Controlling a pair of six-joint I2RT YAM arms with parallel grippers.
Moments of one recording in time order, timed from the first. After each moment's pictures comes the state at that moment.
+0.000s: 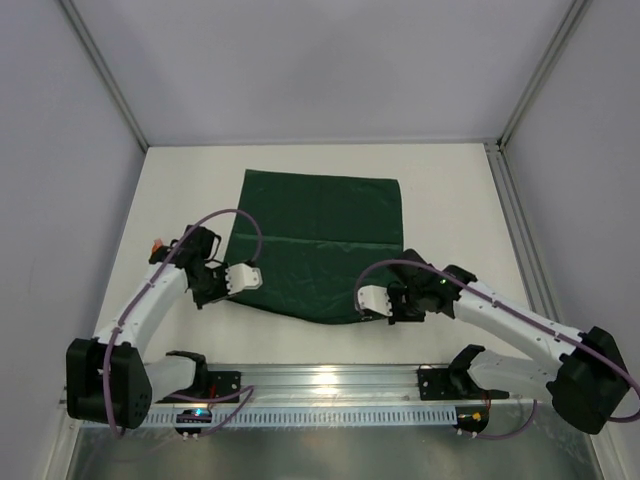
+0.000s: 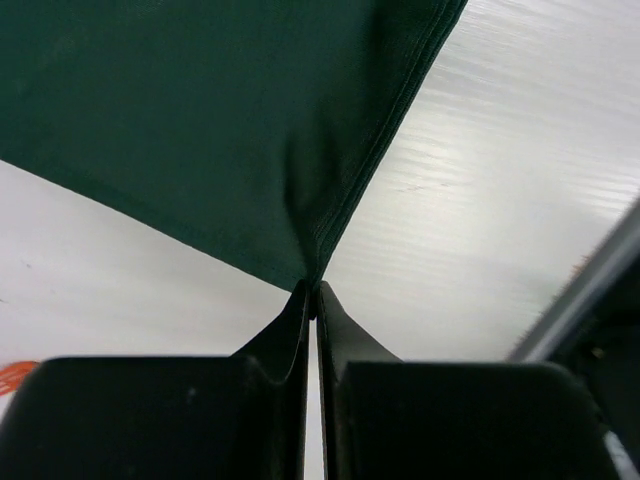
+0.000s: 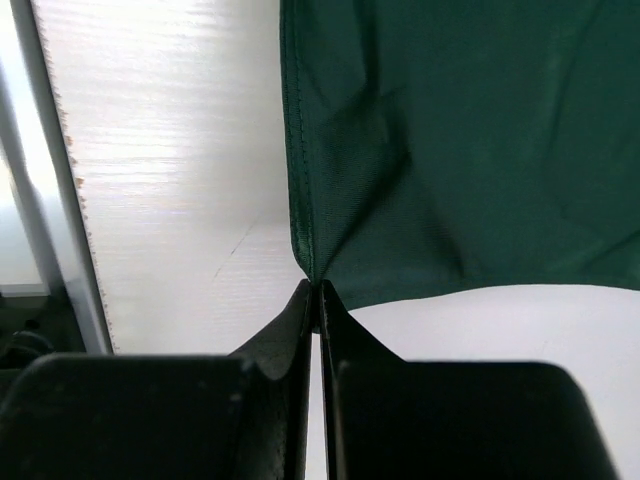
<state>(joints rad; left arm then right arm) -0.15 1.17 0.76 -0.95 0.21 1.17 0.71 1.09 0.66 -0.79 -0.19 -0.92</state>
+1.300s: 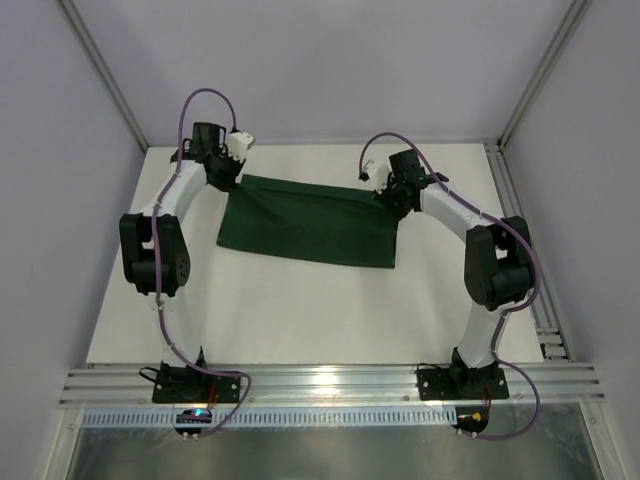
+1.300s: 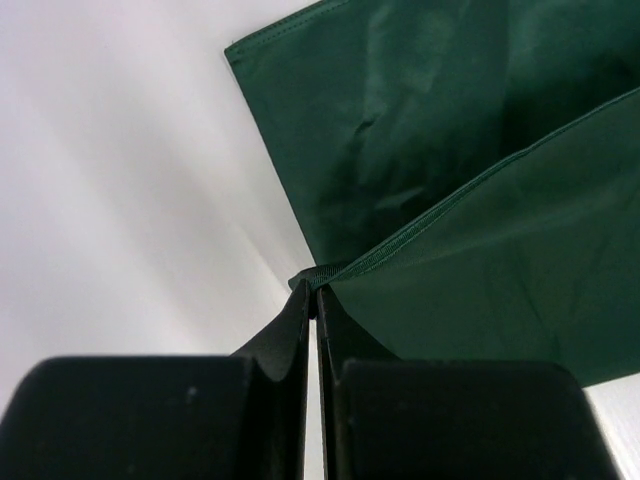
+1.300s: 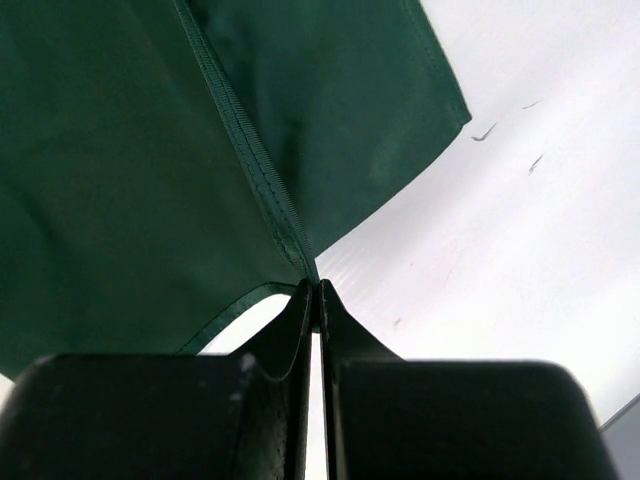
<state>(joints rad) -0.08 2.00 1.72 -0.62 0.18 0.46 0.30 1.86 1.38 -0.49 -0.05 -0.58</state>
